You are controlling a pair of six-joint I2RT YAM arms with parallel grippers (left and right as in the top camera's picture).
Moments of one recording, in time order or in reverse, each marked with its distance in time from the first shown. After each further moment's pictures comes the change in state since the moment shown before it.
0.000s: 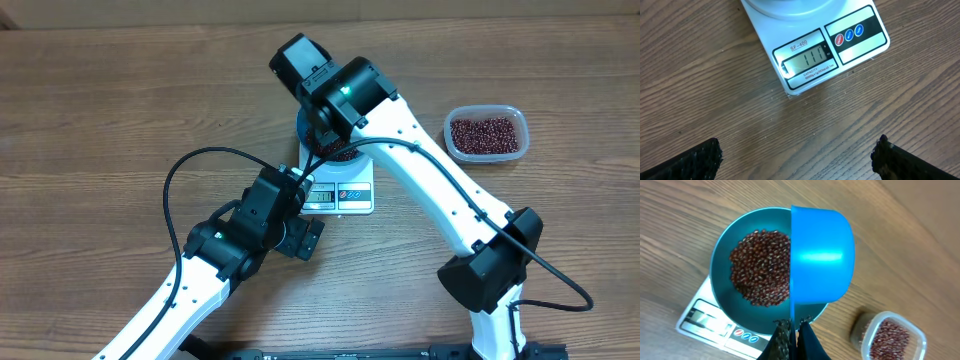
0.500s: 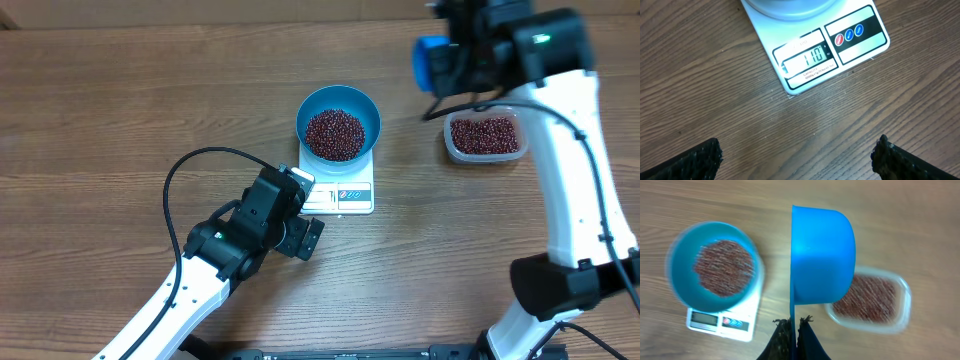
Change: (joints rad) left arm 0.000 0.000 0.000 0.000 0.000 0.000; right arm -0.500 -0.210 0.013 -0.116 -0.375 0.000
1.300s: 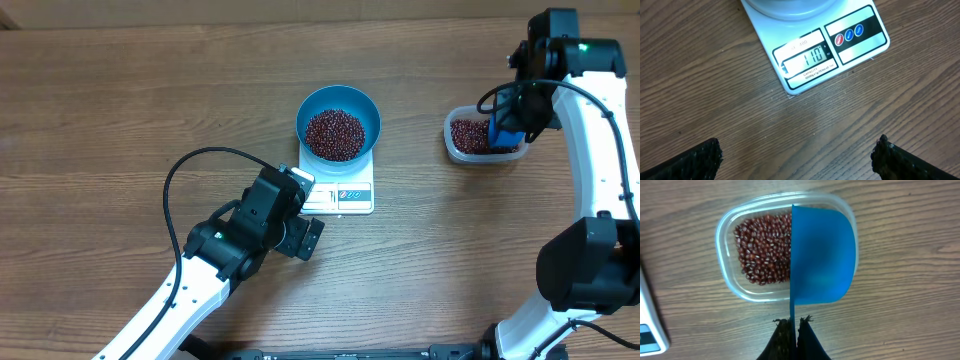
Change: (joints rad) left arm 0.000 0.000 0.000 0.000 0.000 0.000; right arm -0.274 0.005 -0.436 0.161 0.071 0.001
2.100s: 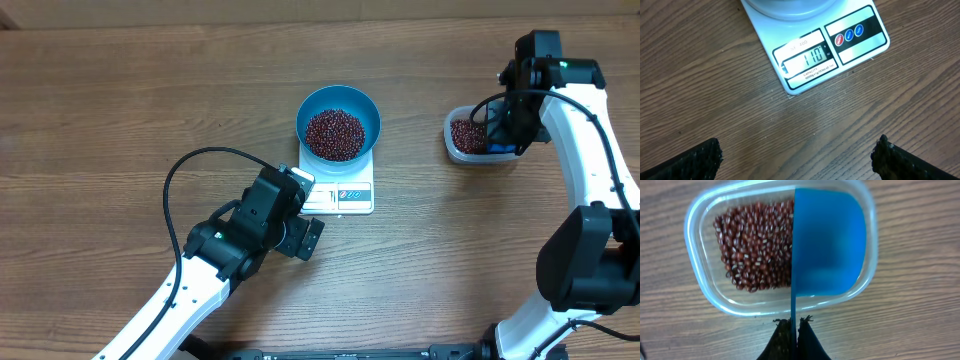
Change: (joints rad) left arm 0.000 0.000 0.000 0.000 0.000 0.000; right arm 0.000 0.000 -0.165 0.128 -0.006 0.002
